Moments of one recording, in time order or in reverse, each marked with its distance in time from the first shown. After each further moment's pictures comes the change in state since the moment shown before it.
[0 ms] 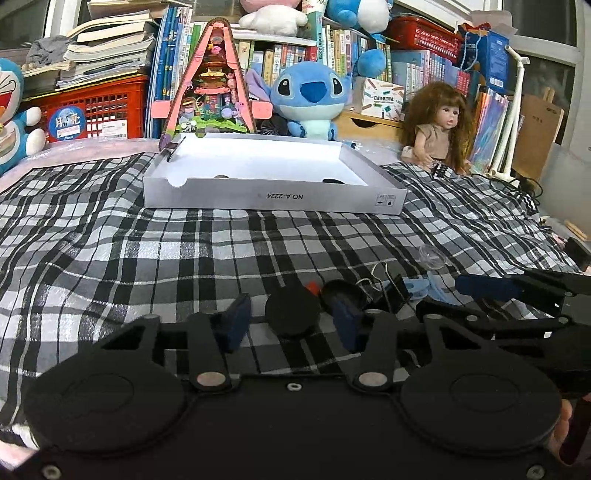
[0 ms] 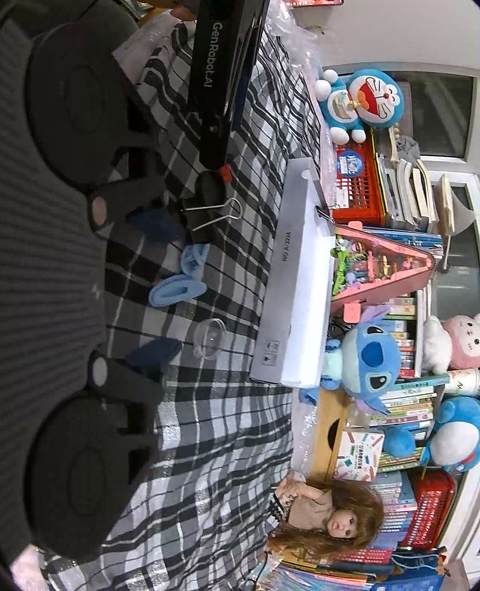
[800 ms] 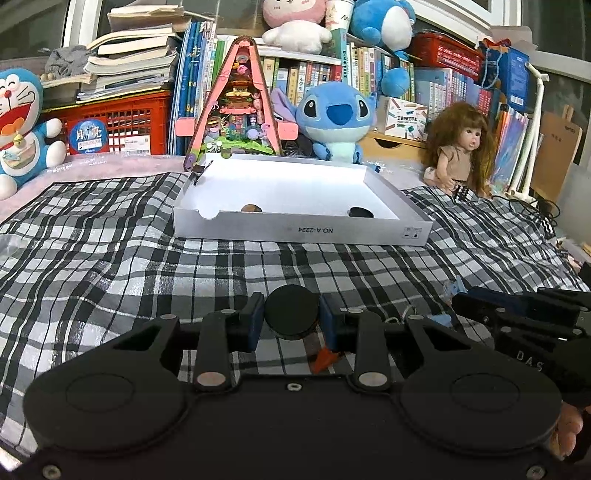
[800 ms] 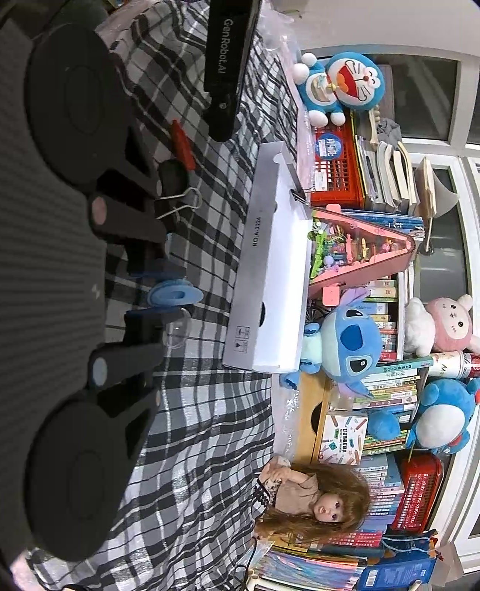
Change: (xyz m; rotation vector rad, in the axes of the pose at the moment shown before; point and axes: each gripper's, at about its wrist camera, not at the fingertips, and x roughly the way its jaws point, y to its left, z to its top) left arm -0.006 0.018 0.028 -0.033 -0.033 0.055; right arm 0.001 0.001 0.020 0.034 -0.046 -0.051
